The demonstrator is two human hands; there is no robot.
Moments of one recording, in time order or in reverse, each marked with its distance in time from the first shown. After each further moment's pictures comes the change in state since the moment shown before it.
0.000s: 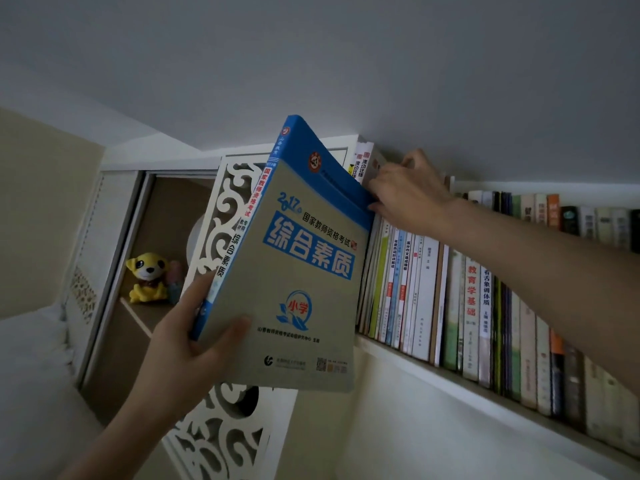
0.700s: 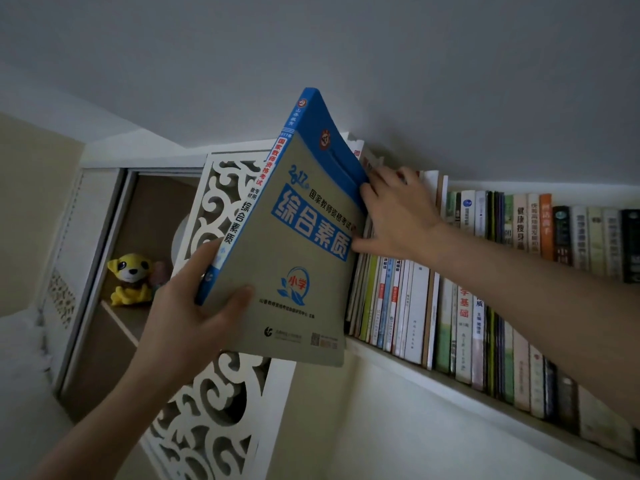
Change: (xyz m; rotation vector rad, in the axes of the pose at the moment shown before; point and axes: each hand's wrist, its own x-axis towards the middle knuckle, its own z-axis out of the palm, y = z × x) left_hand 0.035 0.006 0.014 0.172 0.001 0.110; right_hand -0.019 -0.021 0.005 -0.104 -0.062 0.094
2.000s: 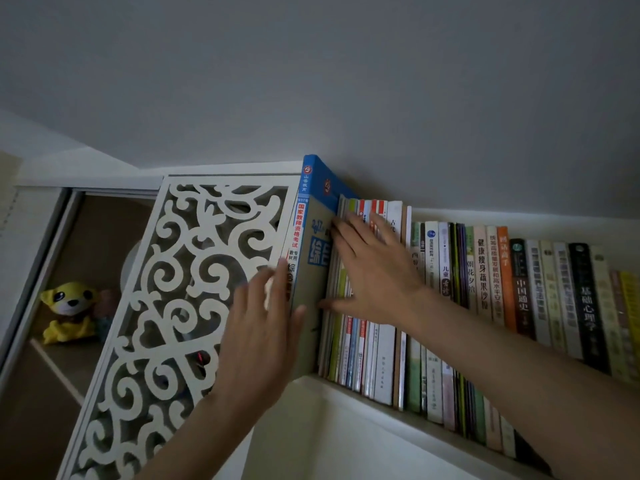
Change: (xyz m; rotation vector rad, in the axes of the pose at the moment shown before) left_hand 0.043 -0.028 0.113 0.602 0.093 0.424; right_hand -0.033 -0.009 0.002 0.028 -0.140 0.039
